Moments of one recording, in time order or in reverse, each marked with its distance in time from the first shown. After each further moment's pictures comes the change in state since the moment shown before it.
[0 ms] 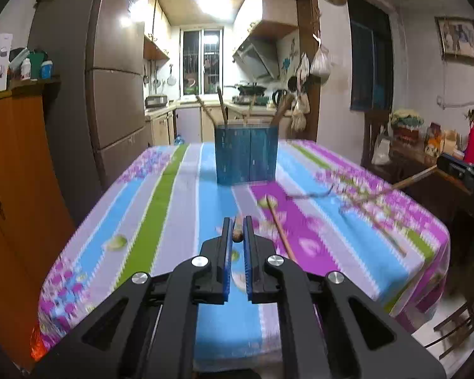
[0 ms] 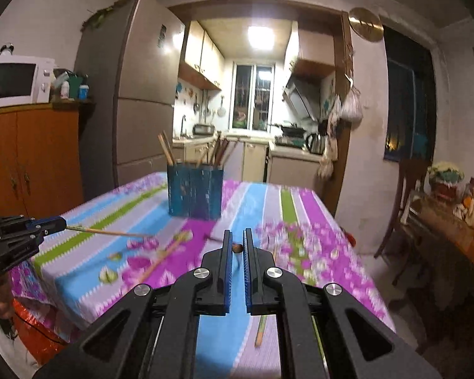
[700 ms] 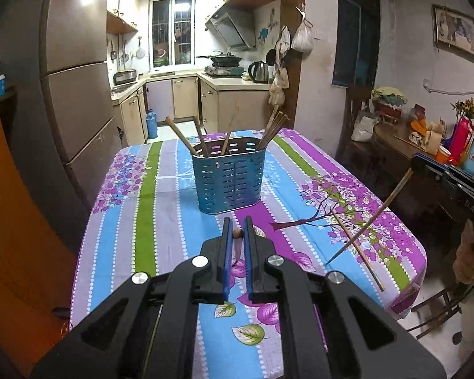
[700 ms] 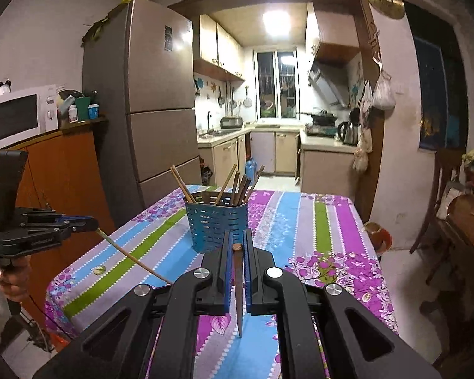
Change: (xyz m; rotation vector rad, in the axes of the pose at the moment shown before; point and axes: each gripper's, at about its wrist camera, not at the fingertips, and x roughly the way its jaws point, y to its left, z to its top) left arm 0.055 0.006 0.121 0.056 0.208 -0.127; right arm 0.075 -0.027 0.097 0.081 0.107 0.167
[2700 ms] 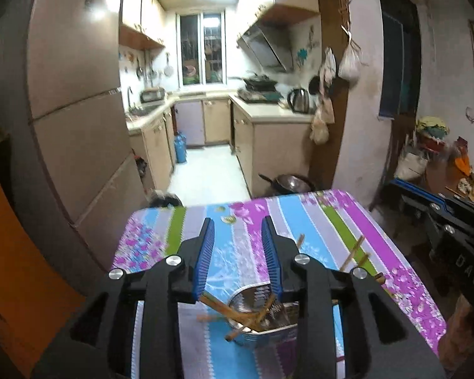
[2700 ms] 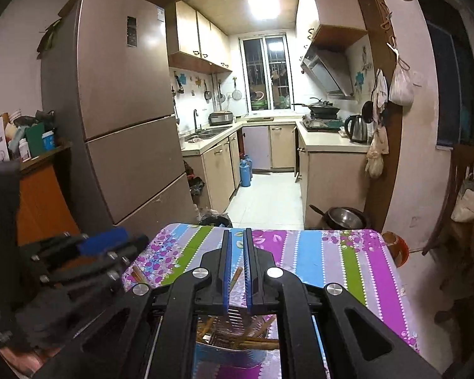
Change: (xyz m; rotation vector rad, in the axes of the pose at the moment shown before) left arm 0.131 0.043 0.192 -0.046 -0.101 0.170; right arm 0.226 0.015 0.172 0.061 0.028 -0.044
